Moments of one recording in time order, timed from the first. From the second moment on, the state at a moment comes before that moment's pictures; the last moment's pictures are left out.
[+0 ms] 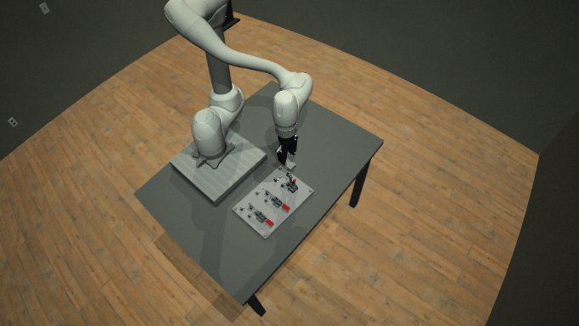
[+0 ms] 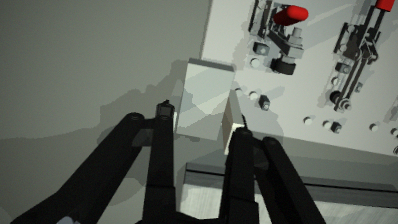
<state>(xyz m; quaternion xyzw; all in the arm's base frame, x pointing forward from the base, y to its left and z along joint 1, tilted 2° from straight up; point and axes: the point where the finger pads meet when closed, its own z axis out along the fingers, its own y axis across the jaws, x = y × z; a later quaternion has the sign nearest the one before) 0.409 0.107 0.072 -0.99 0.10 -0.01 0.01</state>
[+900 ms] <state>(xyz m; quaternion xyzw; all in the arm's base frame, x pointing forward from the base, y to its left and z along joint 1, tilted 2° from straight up) 0.400 0.056 0.067 -0.99 0.10 -0.01 0.01</state>
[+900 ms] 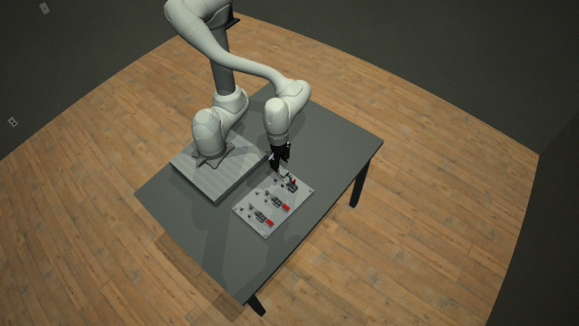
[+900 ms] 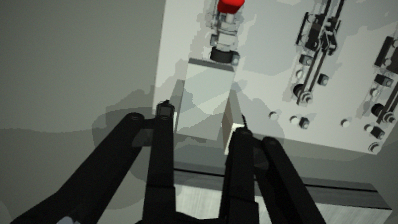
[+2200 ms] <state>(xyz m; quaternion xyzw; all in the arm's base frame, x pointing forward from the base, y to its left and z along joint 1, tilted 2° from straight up) 0.400 0.056 0.064 -0.99 0.10 -0.01 0.01</state>
